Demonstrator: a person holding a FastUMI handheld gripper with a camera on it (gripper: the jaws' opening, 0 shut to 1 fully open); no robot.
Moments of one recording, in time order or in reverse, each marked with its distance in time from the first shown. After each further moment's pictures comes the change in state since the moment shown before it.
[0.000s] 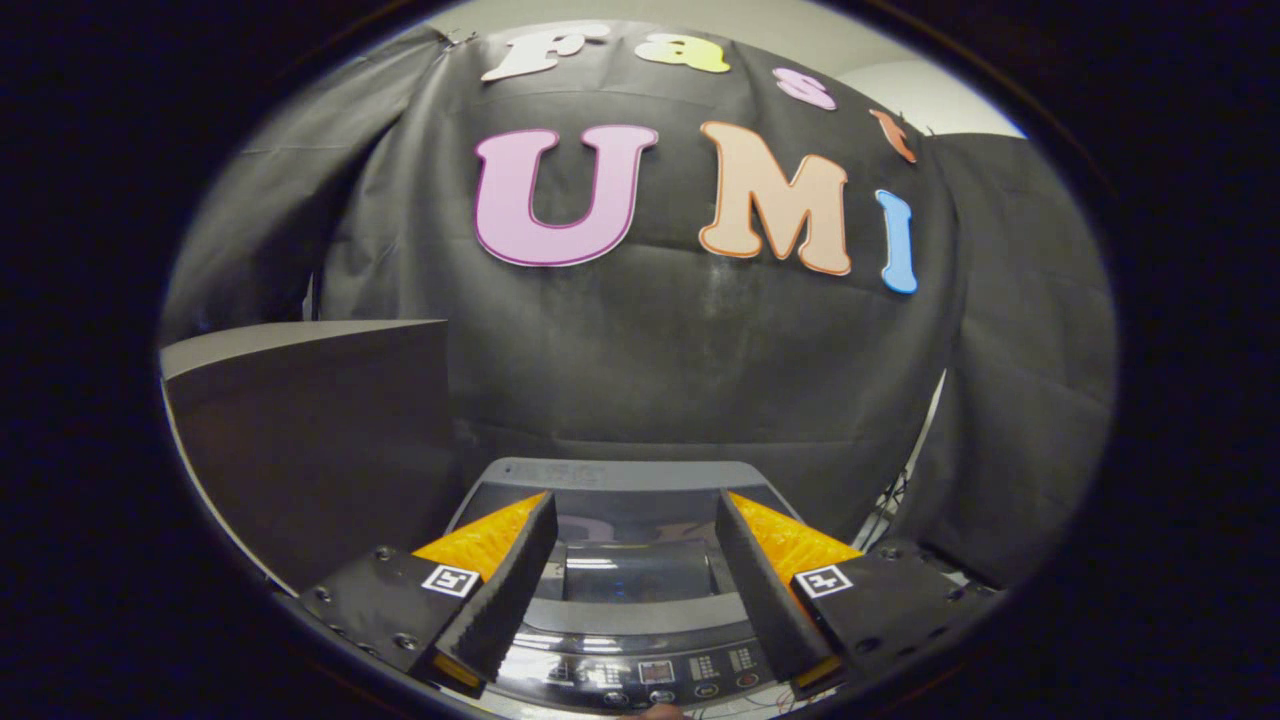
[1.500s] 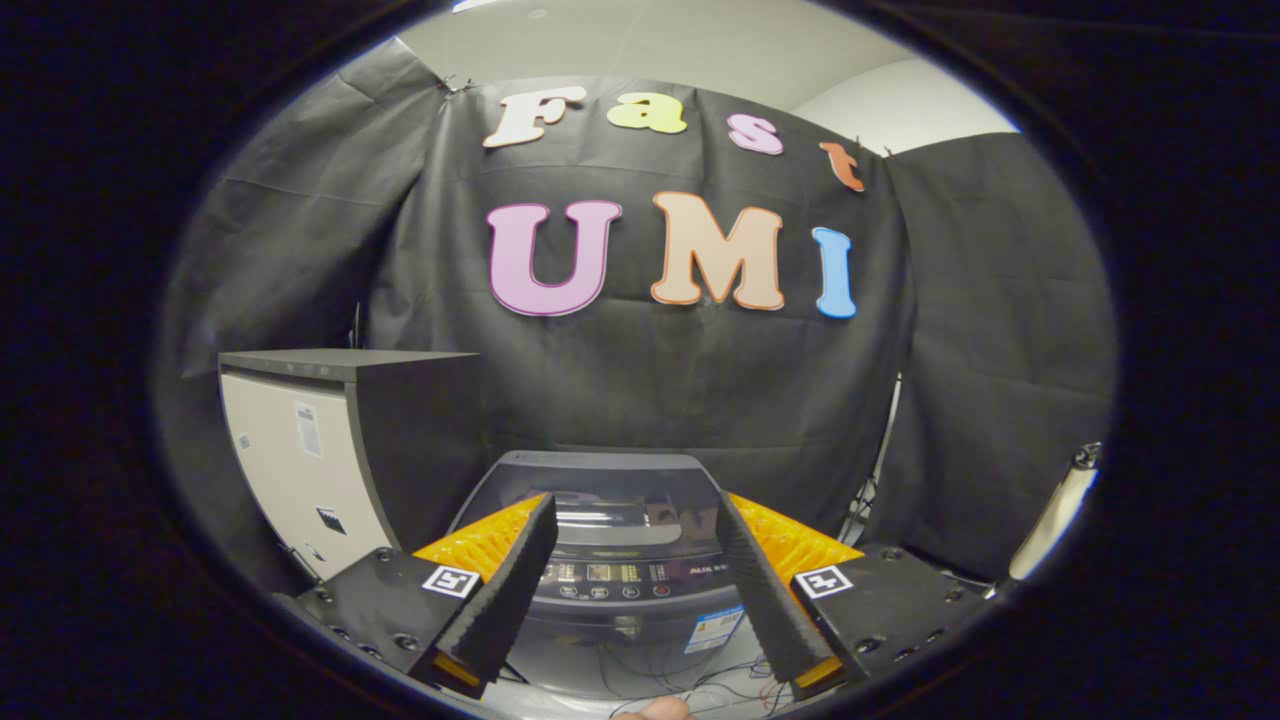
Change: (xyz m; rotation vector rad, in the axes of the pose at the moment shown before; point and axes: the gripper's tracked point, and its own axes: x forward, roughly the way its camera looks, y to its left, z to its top) arm -0.191 -0.046 -0.025 0.040 -0.135 -0.016
